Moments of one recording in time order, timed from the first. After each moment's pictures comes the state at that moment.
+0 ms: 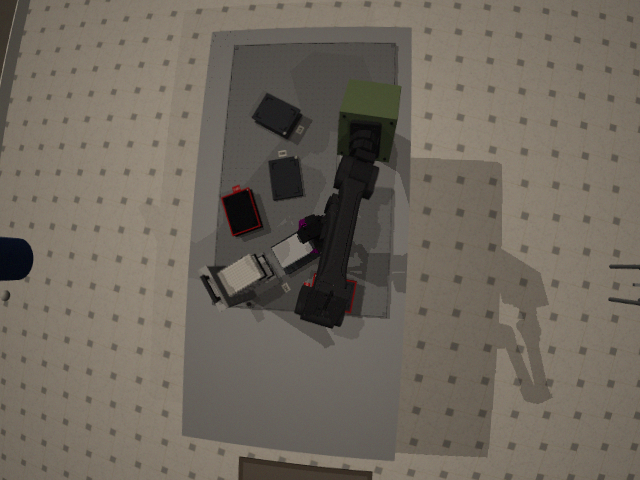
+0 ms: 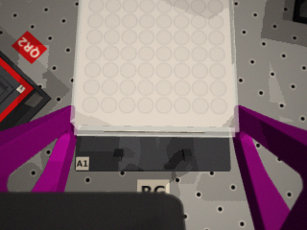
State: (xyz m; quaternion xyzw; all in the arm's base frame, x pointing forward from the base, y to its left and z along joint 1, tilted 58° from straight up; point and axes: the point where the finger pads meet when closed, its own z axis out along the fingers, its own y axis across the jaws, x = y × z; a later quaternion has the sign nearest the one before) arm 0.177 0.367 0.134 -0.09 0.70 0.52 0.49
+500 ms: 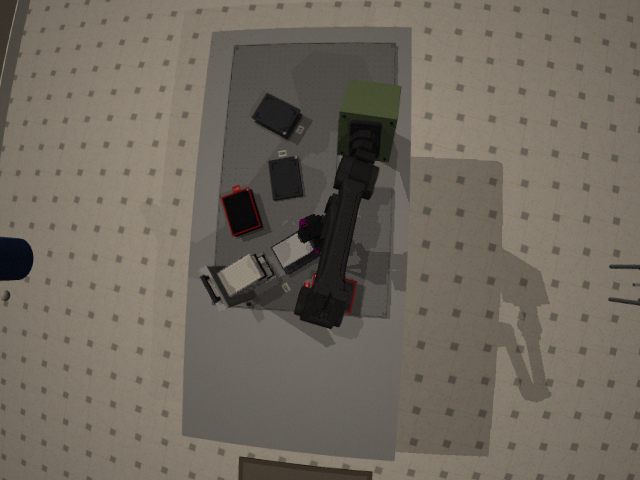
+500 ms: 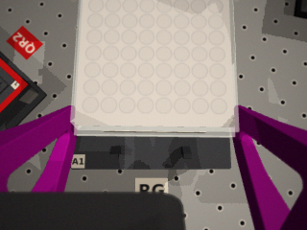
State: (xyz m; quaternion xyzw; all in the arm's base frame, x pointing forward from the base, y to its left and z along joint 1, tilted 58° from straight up) arm 0.177 0.371 0.129 -0.09 0.70 0.52 0.49
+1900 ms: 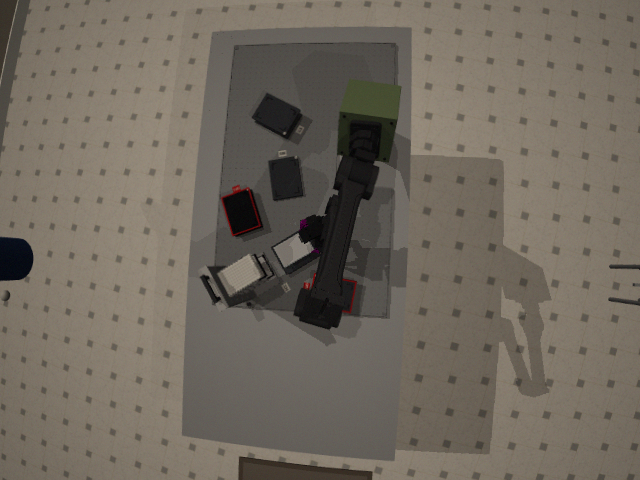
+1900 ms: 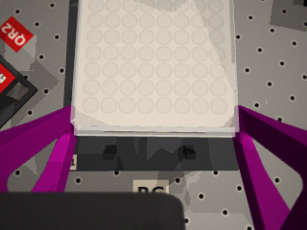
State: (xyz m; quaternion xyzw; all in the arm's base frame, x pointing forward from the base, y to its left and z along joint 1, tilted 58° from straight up) arm 0.178 0.387 0.119 -0.09 0.70 0.52 0.49
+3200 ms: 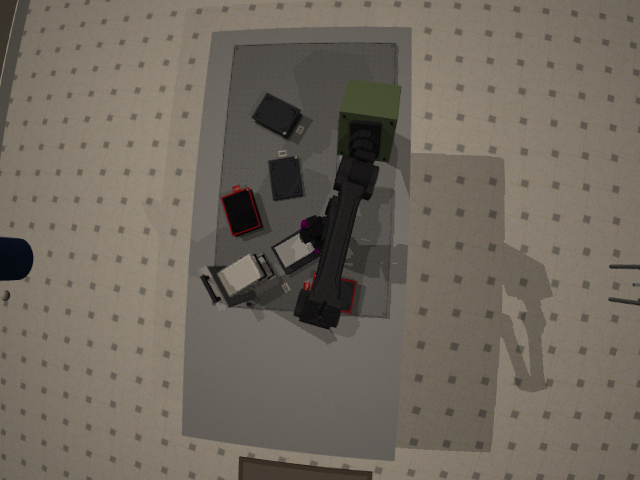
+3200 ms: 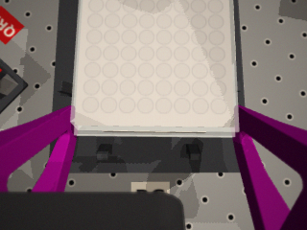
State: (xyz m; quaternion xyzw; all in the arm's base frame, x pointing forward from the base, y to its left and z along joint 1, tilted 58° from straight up) arm 0.179 0.401 0.109 -0.09 0.70 0.52 0.49
